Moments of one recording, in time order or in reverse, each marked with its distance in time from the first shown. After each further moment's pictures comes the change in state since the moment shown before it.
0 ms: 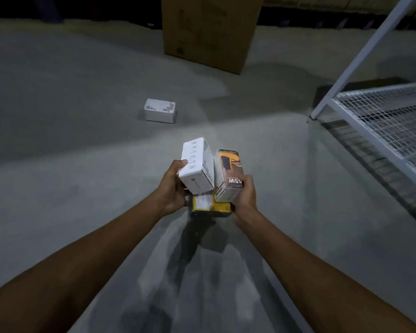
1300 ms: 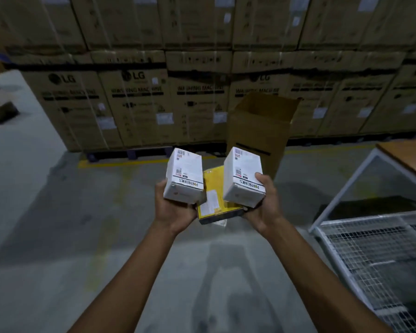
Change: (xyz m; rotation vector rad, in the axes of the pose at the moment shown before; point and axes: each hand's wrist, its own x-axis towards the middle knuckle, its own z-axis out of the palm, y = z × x) left_hand -0.688 0.557 0.312 -0.460 -0.146 0.464; right_hand -0.661 -0.650 0.233 0.043 -0.649 -0.011
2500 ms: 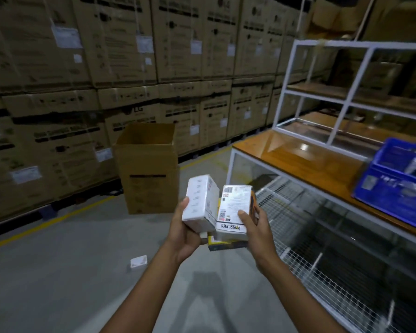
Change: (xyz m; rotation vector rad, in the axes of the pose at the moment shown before) left_hand 0.003 -0.184 0.160 0.333 -0.416 -0.495; right_hand -0.176 -0.052 -0.140 -0.415 0.739 -0.496
